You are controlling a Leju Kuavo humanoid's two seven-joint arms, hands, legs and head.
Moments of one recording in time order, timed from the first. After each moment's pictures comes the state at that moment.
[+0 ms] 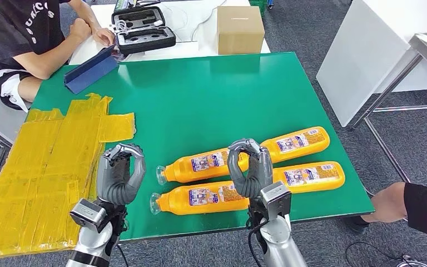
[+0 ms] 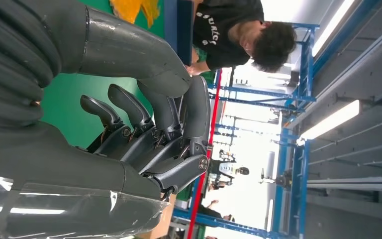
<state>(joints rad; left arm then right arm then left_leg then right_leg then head) -0.11 -0.15 -0.23 -1.49 -0.20 0.16 -0.65 -0.09 0.18 0.32 -1.49 0.15 -0.15 -0.65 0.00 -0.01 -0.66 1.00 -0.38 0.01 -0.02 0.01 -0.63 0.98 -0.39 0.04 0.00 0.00</state>
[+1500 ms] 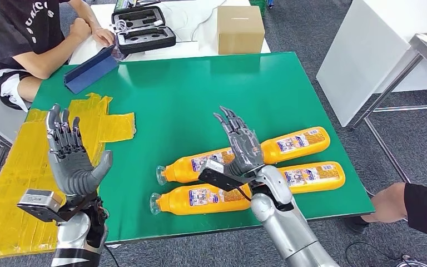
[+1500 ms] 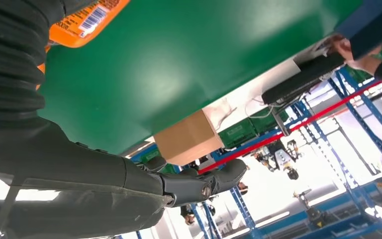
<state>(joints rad) -0.11 -0.22 -0.01 -1.53 -0.07 0.23 -0.65 -0.35 0.06 0.45 -1.23 0.87 -0.32 -0.24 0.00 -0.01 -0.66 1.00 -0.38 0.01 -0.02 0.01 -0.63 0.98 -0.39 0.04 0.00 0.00</state>
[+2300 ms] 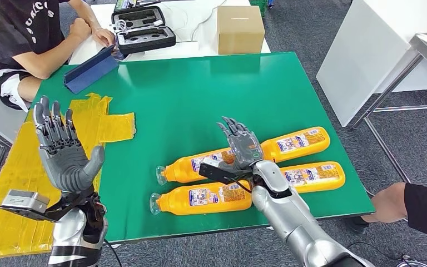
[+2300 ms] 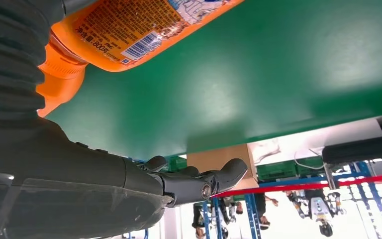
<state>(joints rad) -0.13 -0.23 -0.01 -1.58 -0.03 0.19 -0.65 -0.51 0.04 0.51 -0.89 0.99 -0.31 -0.13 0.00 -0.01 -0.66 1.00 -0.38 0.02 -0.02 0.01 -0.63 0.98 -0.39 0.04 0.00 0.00</state>
